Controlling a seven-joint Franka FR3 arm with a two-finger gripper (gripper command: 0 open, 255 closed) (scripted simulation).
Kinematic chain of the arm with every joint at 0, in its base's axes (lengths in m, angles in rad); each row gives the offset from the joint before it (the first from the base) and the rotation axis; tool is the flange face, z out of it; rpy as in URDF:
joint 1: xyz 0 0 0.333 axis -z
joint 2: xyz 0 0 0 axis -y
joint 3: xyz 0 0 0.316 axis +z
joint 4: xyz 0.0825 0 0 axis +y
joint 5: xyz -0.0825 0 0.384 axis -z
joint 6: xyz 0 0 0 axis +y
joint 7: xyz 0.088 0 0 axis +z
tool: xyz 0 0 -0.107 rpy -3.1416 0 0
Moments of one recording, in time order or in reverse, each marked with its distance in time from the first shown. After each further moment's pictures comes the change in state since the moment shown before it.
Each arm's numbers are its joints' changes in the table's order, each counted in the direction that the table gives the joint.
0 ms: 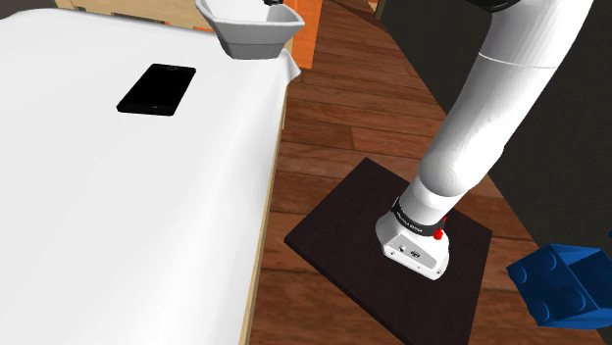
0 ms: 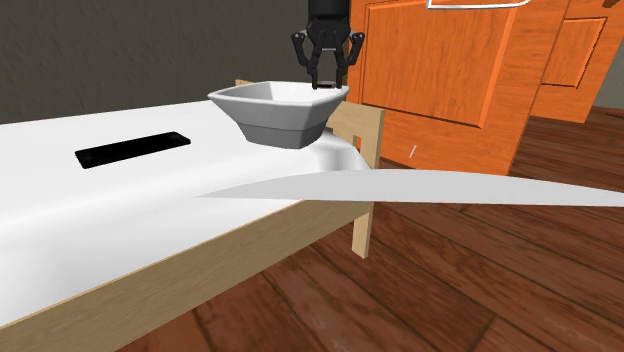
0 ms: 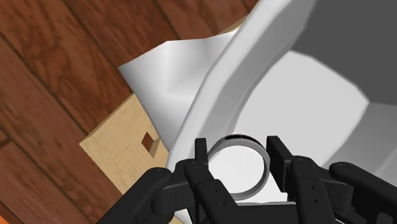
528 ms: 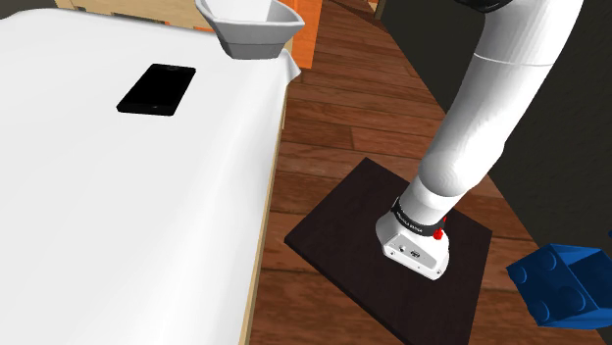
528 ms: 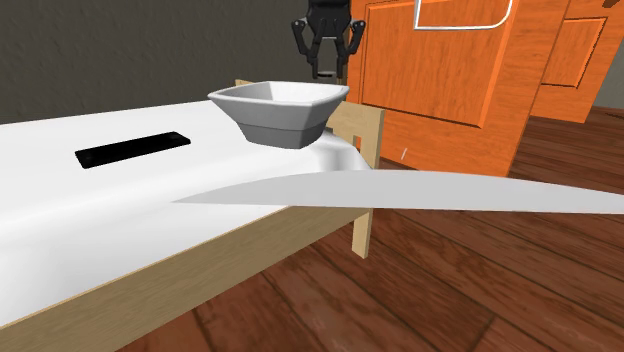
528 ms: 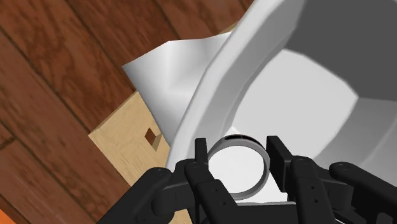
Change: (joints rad) arm -0.004 -0.036 0.001 -0.102 0.005 0.073 -0.003
